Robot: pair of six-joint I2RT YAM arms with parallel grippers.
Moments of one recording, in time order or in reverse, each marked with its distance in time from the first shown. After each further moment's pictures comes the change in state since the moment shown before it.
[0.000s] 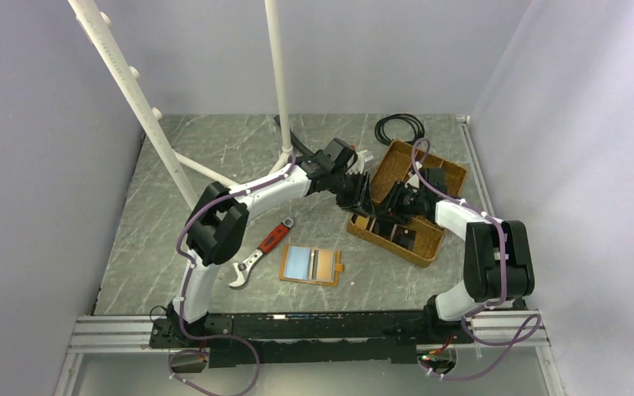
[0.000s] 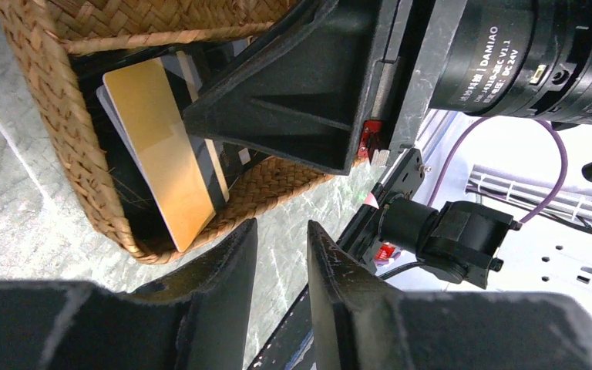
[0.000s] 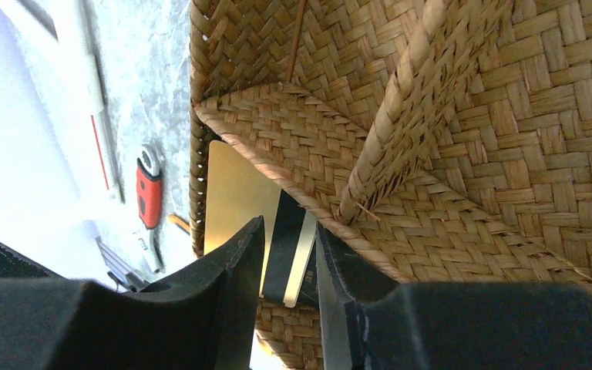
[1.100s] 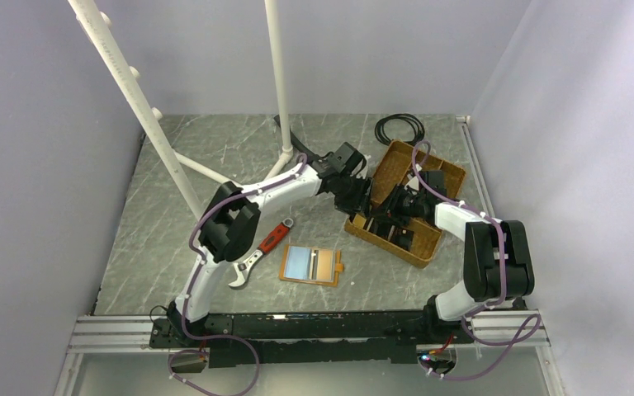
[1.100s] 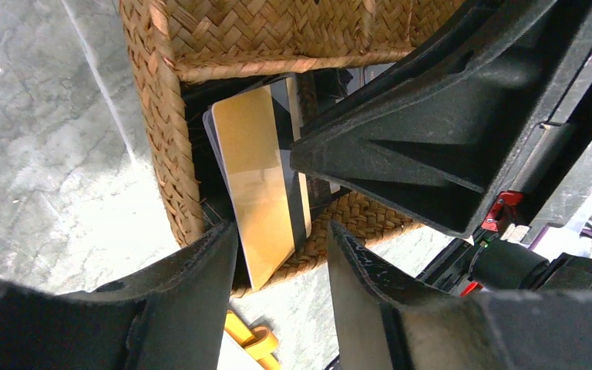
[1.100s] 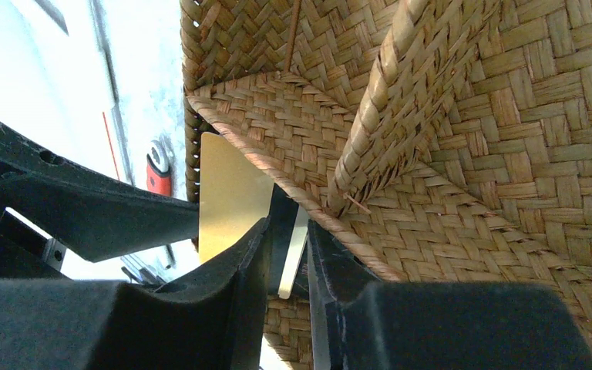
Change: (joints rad) left arm -0.021 0.101 0.133 -0.179 -0.221 0.116; right arm 0.004 0.006 -0.034 0.057 -0.038 0.044
